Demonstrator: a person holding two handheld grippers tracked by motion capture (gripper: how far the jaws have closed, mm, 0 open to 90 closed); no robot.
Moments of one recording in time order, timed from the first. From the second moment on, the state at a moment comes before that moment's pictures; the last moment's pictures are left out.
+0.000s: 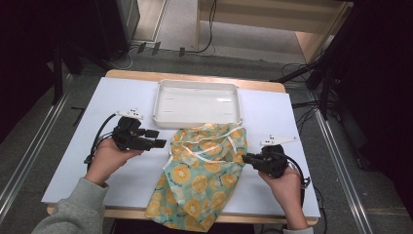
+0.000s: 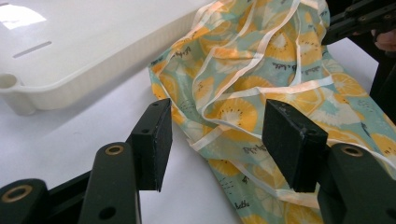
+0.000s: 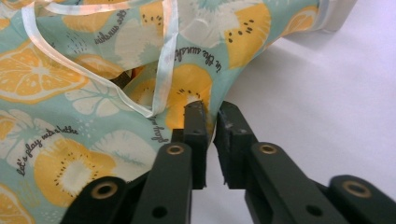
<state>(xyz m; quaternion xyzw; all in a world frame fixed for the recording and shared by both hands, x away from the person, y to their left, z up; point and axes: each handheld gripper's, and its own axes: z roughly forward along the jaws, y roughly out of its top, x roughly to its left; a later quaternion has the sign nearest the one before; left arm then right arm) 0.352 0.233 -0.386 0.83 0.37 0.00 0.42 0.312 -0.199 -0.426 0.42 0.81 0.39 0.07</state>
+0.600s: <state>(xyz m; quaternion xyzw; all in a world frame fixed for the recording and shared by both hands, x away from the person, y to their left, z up) 0.352 0.232 -0.385 0.83 0.37 0.00 0.42 0.307 -0.187 -0.387 0.41 0.80 0.43 0.09</state>
